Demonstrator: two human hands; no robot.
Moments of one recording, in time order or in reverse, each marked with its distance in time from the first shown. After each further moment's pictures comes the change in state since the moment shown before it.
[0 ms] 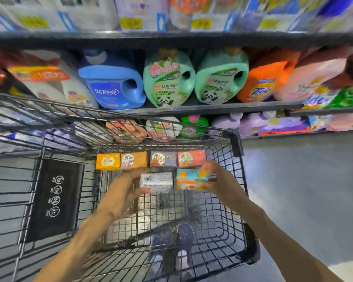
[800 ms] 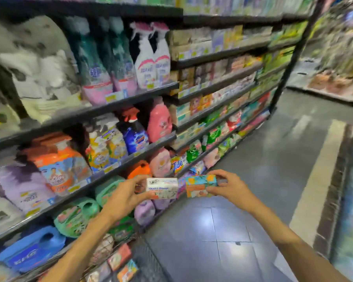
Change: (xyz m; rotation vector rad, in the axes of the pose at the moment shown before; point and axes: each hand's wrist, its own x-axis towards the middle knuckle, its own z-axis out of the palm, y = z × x) left_hand -0.077 0.491 -0.014 0.165 -0.201 0.730; right_hand -0.385 -0.079 -0.321 0.357 0.737 -0.105
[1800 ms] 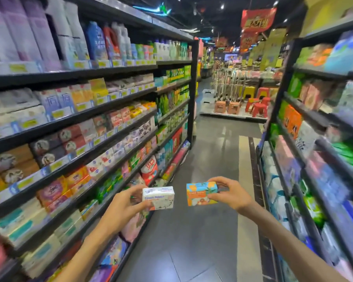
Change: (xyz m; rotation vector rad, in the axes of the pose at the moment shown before) left_hand 0.487 0.311 0.317 -0.122 -0.253 0.375; right_hand 0.174 0.151 -0.539 0.014 0.466 -0.039
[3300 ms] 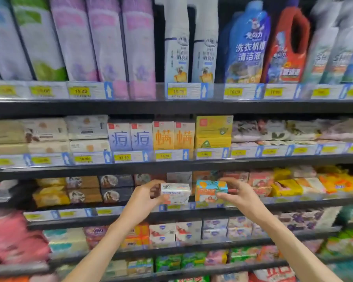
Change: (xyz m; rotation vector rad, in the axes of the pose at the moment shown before) left_hand 0.337 -0.177 -0.214 0.305 0.964 -0.587; right_hand 0.698 -0.071 0.294 -0.001 -0.876 -0.599
